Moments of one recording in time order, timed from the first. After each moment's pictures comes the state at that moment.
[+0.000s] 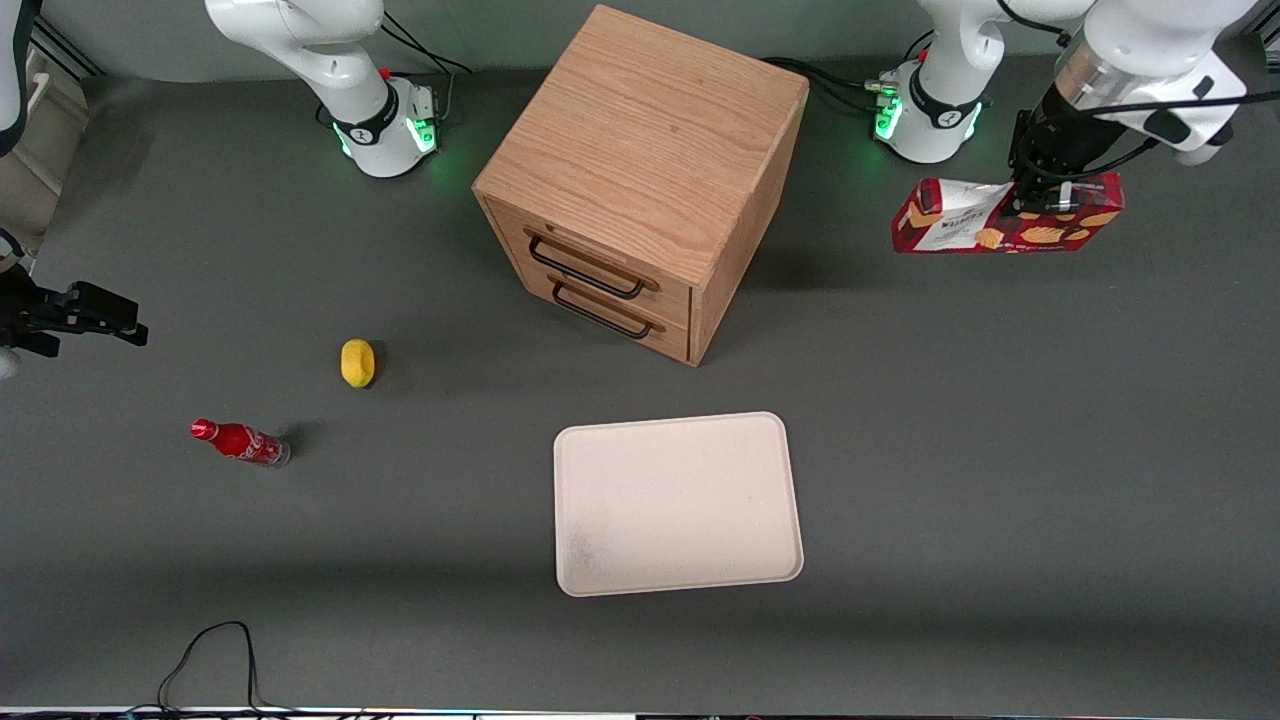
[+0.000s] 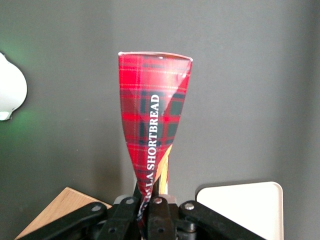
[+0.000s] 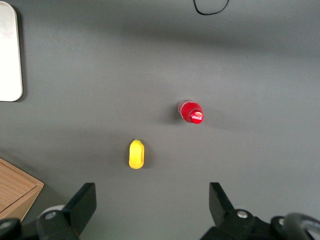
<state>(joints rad) -0.16 -0.36 -0.10 -2.04 0.00 1.71 -1.81</state>
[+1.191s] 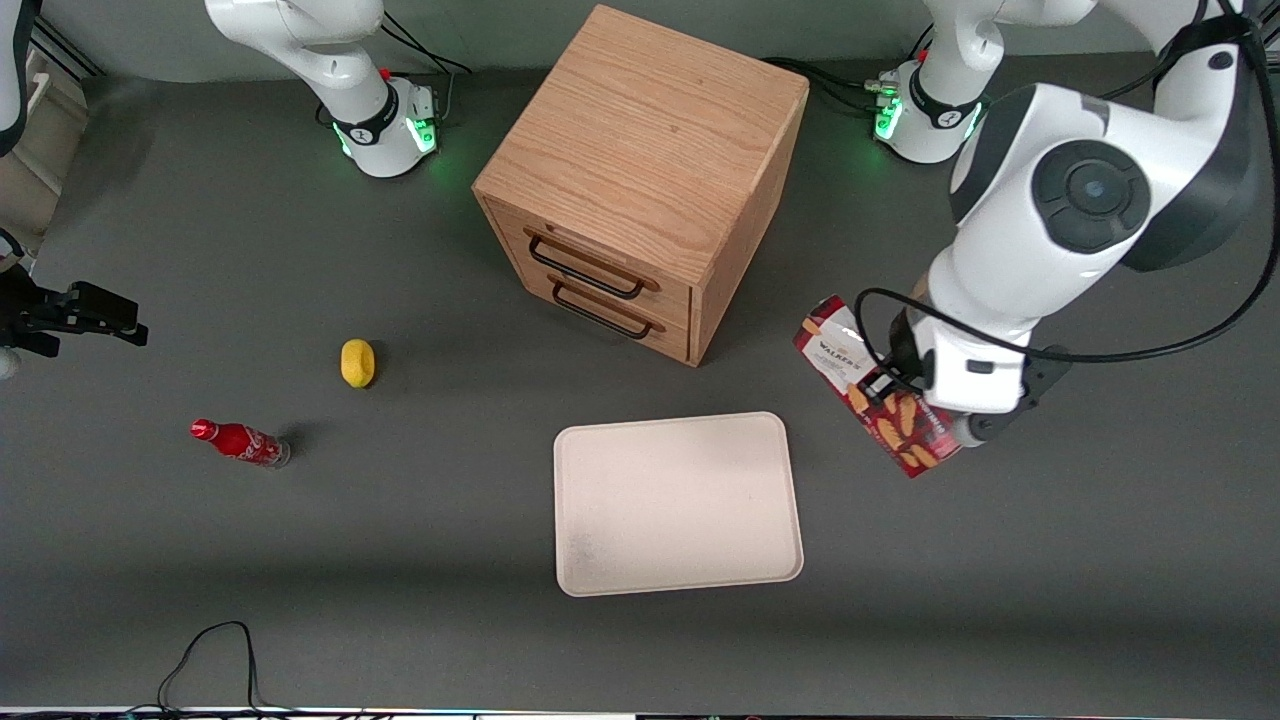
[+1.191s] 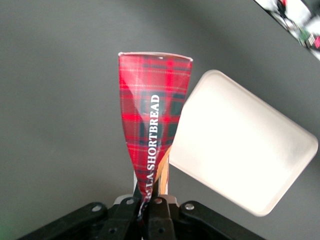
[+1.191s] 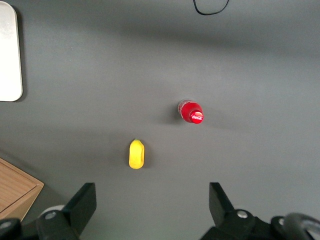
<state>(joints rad) -0.29 0.36 -0.12 -1.35 0.00 1.75 -0.99</state>
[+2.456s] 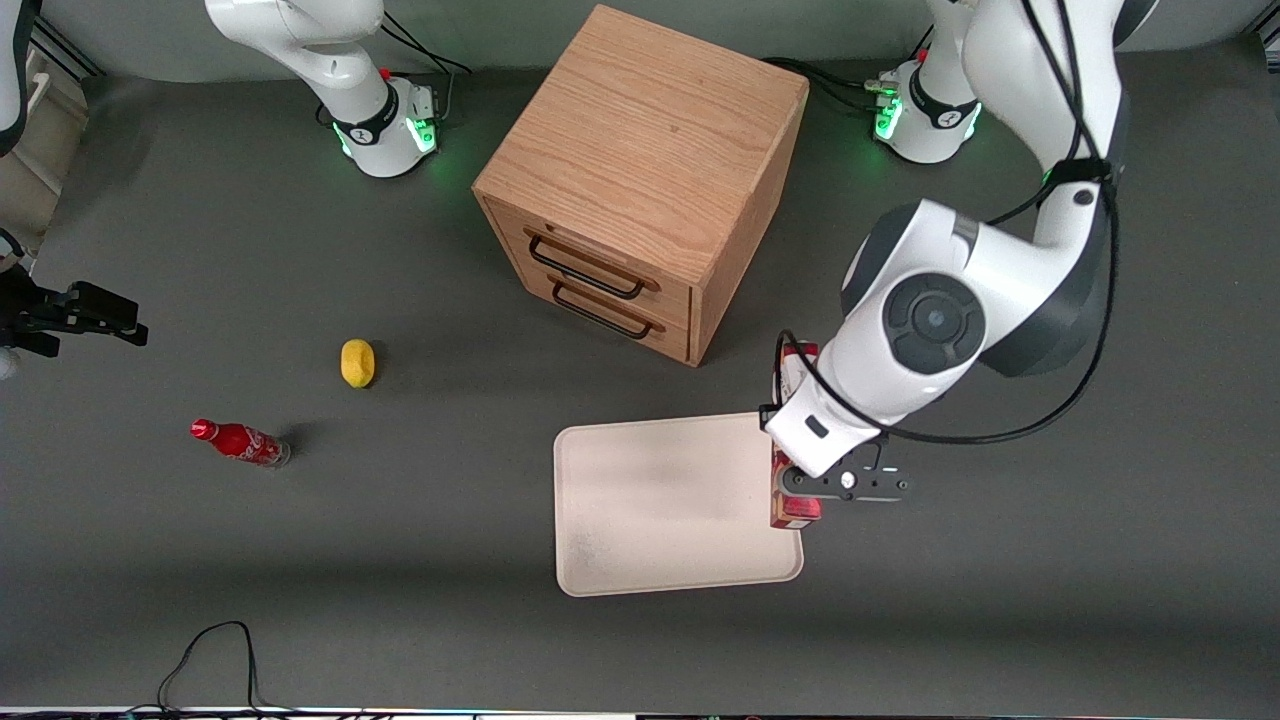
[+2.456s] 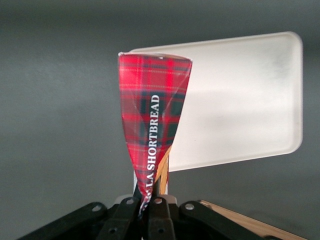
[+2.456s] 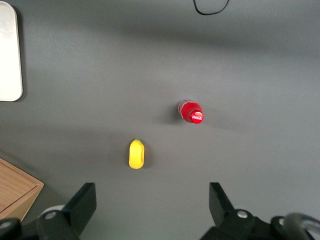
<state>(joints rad) -0.36 0.68 -0.14 -1.08 0.01 1.77 -0.43</state>
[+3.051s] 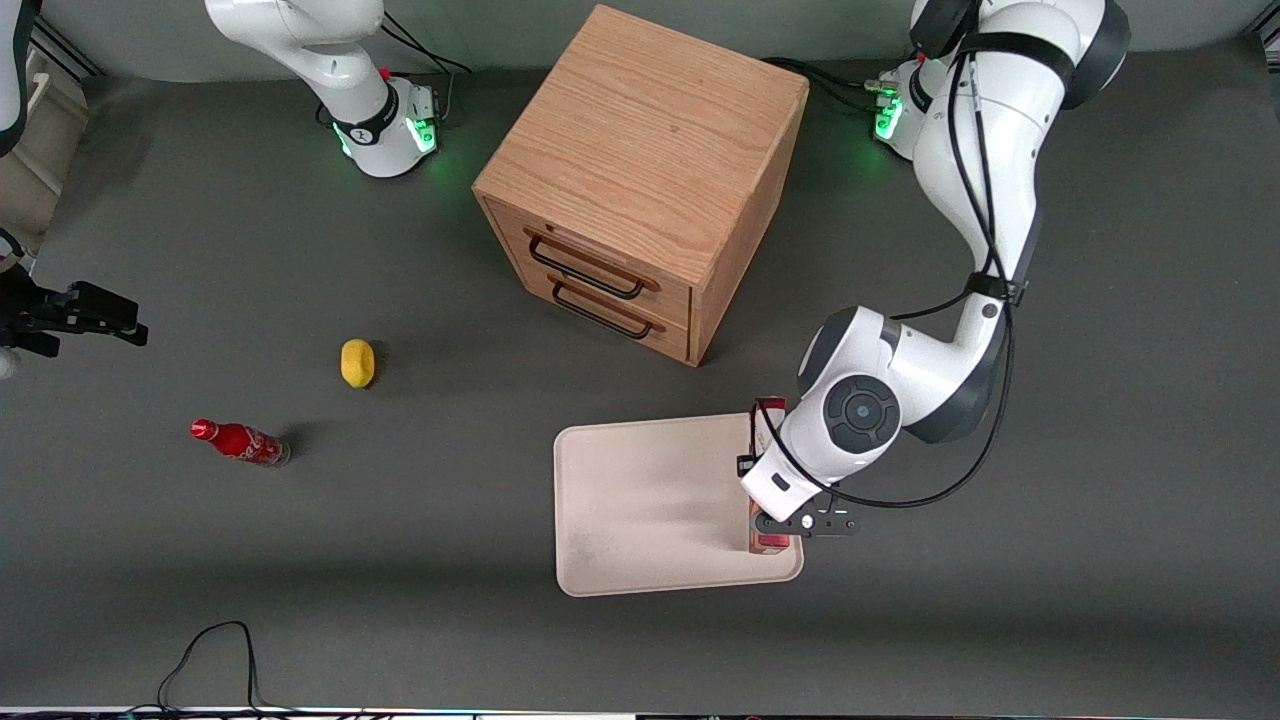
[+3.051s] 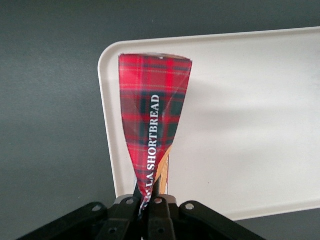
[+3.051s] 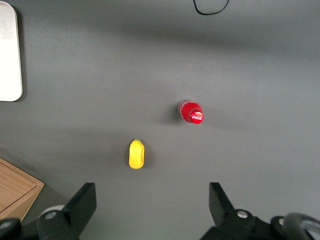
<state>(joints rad) -0.36 0.83 -0.14 -1.20 0.01 2.07 -0.45</state>
